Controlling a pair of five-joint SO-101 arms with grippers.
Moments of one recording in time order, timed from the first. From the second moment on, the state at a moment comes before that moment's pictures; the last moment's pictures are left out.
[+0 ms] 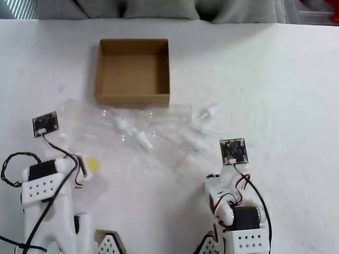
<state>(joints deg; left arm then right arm) -24.0 -47.4 70.6 62.9 6.5 -8.2 -102.6 96.4 72.2 2.3</state>
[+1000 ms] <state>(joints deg) -27.3 -10.2 47.8 64.2 4.3 -8.2 -102.6 96.4 72.2 2.3</state>
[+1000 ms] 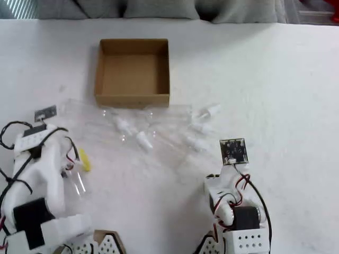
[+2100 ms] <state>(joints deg) -39.4 -8.7 48.1 41.8 -9.8 -8.2 -102.6 96.4 72.2 2.3</state>
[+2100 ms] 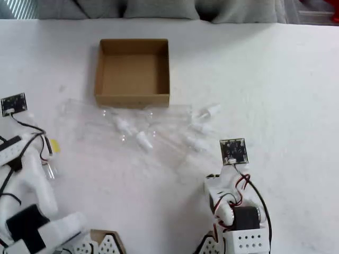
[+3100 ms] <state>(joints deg) -43.1 1.8 30.8 55.8 -9.9 -8.2 -102.6 96.4 72.2 2.3</state>
